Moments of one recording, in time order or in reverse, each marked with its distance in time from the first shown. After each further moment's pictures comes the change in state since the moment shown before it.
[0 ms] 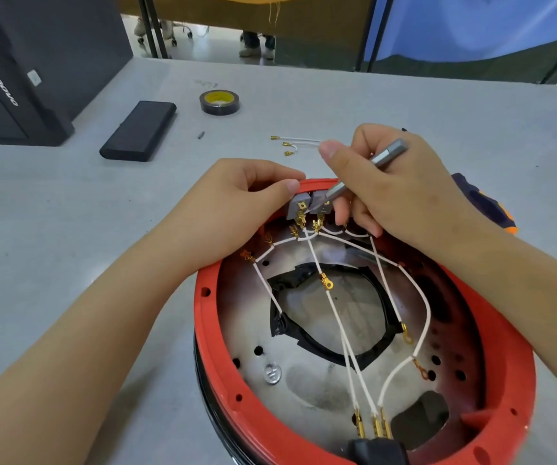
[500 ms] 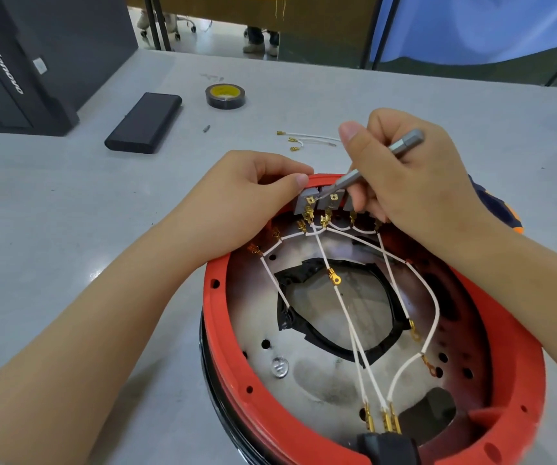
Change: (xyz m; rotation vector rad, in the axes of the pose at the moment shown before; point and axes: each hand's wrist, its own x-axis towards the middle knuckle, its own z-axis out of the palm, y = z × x) left_hand 0.000 0.000 0.000 0.019 0.003 0.003; right_hand 0.001 0.002 0.002 -0.096 0.082 -0.106
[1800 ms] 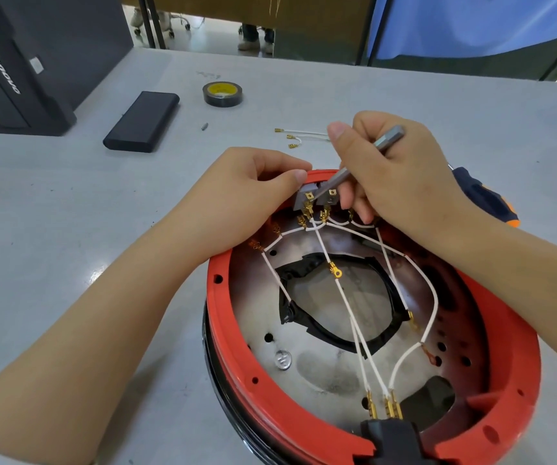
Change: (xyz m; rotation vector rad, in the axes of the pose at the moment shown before) left_hand 0.002 -0.003 0.000 0.007 0.020 0.012; right_hand 0.003 0.001 0.006 0.009 -0.024 0.039
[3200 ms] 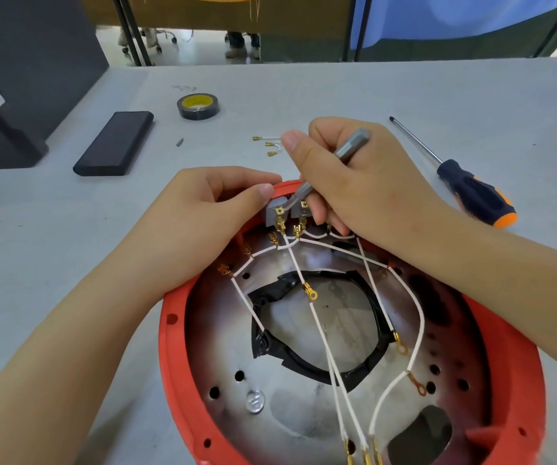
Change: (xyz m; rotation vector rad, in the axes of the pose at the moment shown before) left_hand -0.002 0.003 0.000 0.001 -0.024 -0.030; right_hand 0.001 -0.003 -0.001 0.002 -0.061 -0.014
